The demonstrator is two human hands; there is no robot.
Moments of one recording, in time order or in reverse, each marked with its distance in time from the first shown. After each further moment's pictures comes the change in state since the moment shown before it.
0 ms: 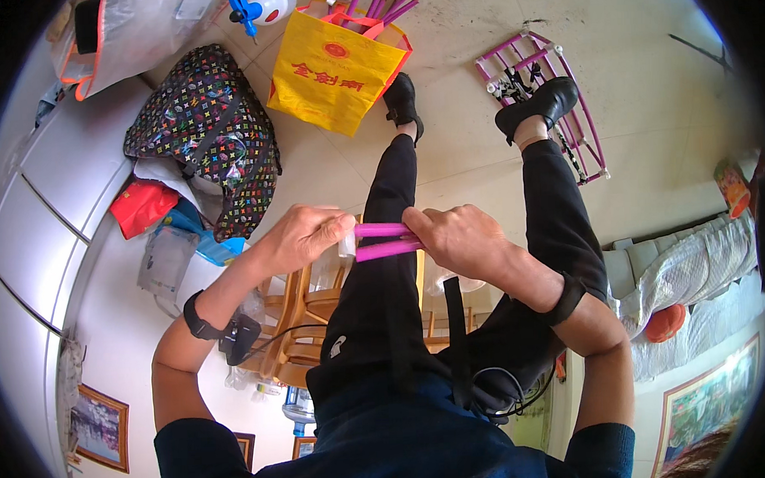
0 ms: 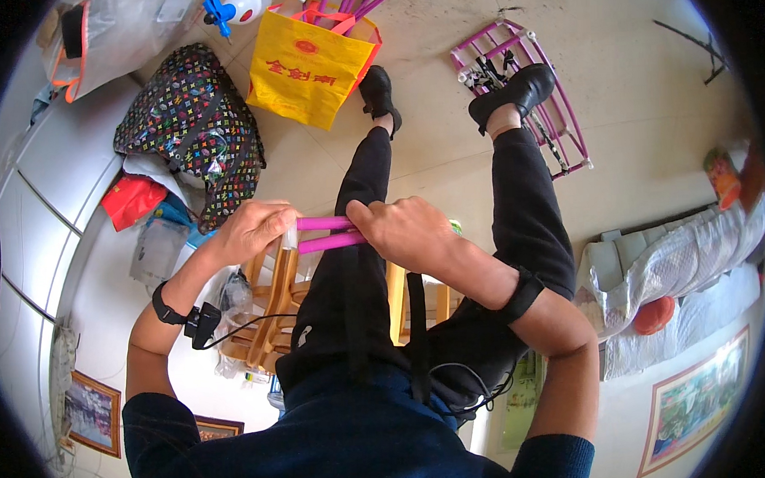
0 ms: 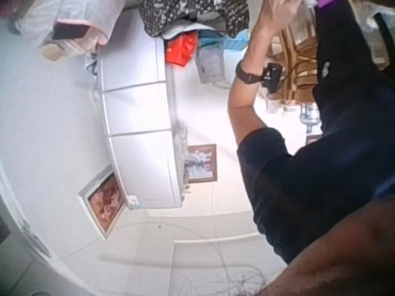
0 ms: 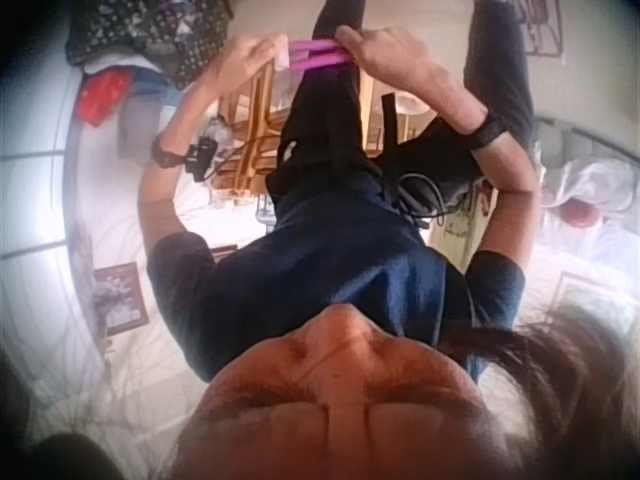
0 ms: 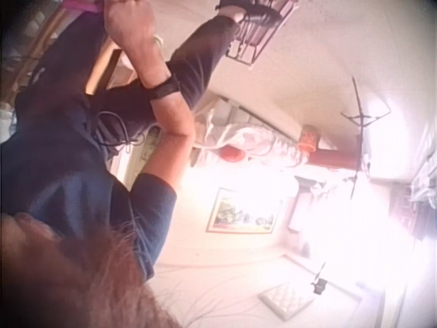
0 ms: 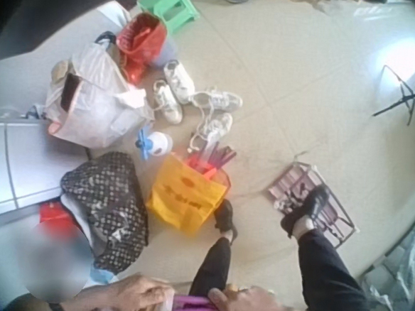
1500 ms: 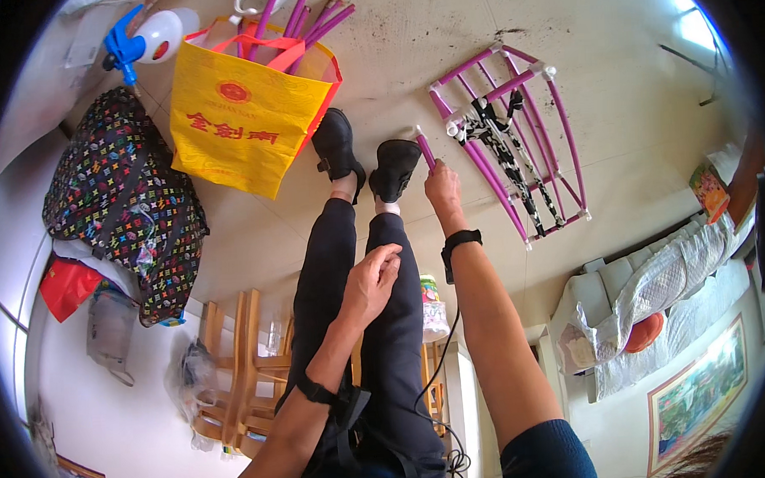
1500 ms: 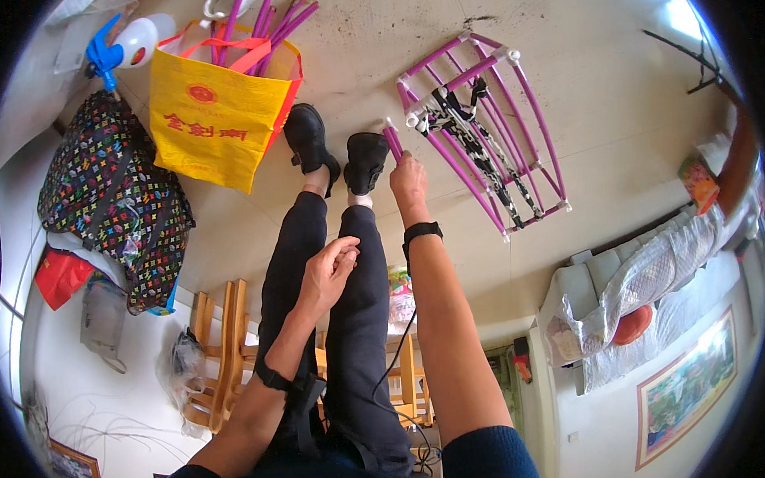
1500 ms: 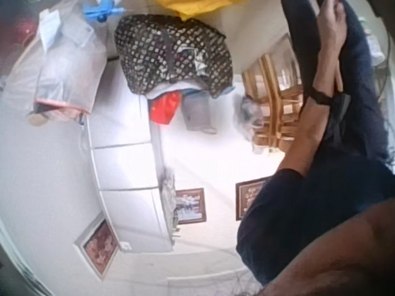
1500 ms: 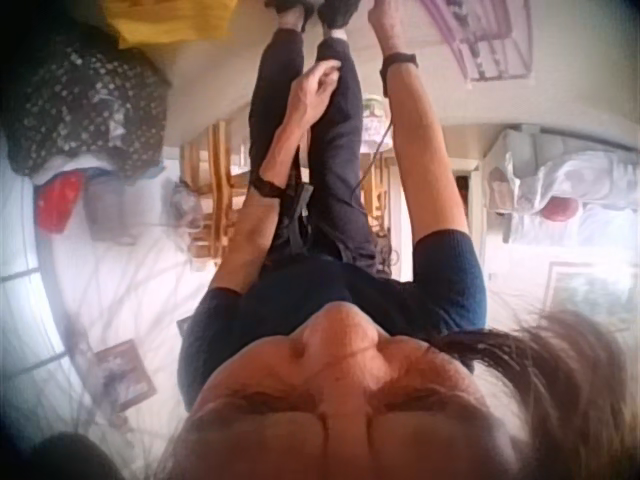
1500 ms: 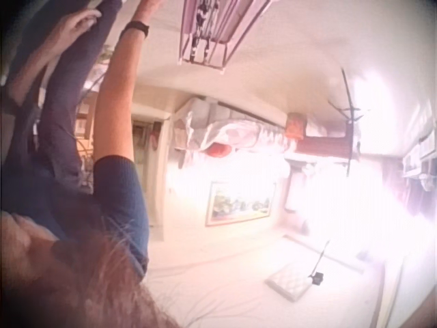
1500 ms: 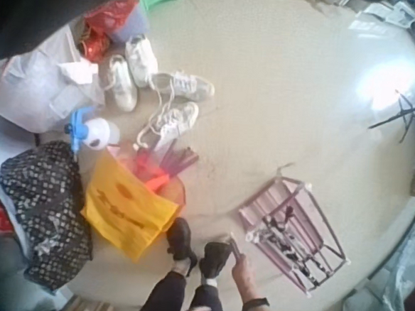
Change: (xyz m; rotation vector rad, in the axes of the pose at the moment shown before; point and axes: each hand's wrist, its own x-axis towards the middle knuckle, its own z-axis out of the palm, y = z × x) left_hand 0.218 -0.183 0.207 -0.327 0.419 -0.129; right_hand 0.080 0.377 0.248 0.109 0.408 1.103
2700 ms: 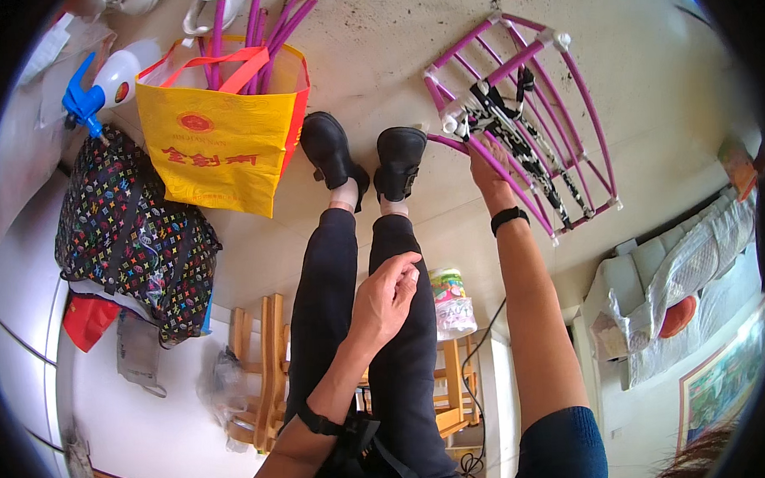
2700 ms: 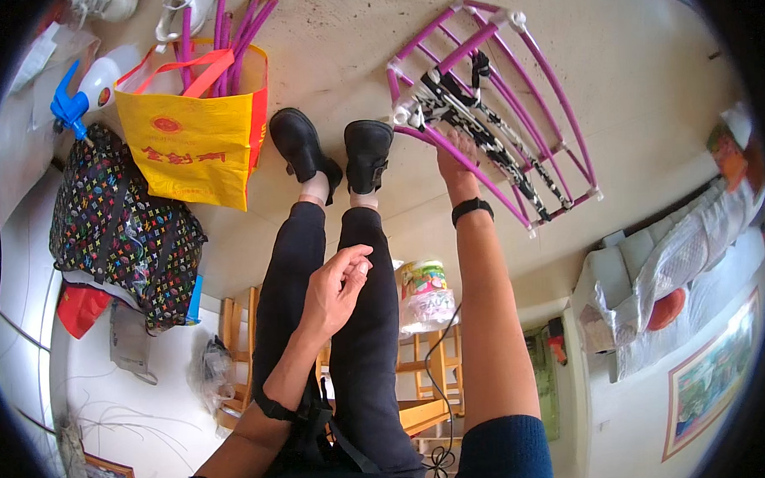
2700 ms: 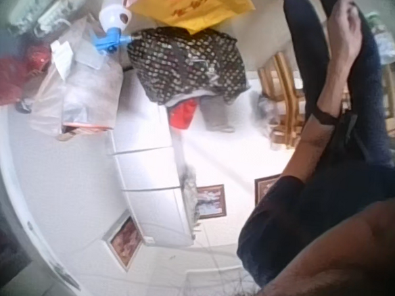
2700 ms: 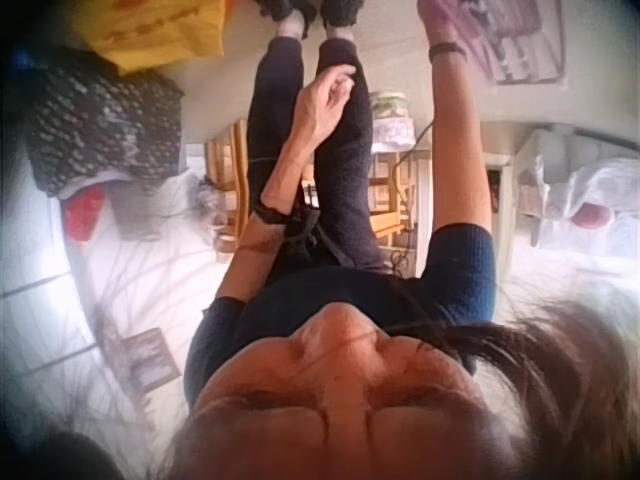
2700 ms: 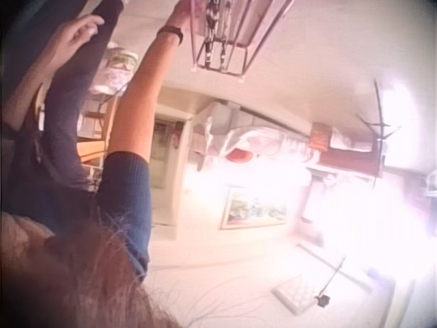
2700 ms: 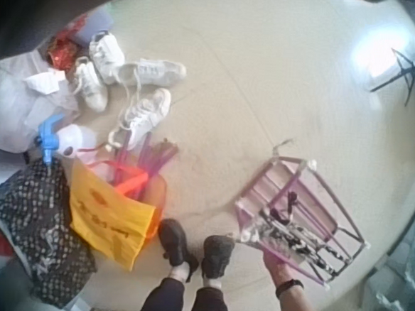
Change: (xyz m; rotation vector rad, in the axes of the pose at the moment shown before) left_hand 0.033 0.031 0.018 0.158 -0.104 -0.047; right_hand 0.090 0.136 0.039 -0.408 0.395 -0.453
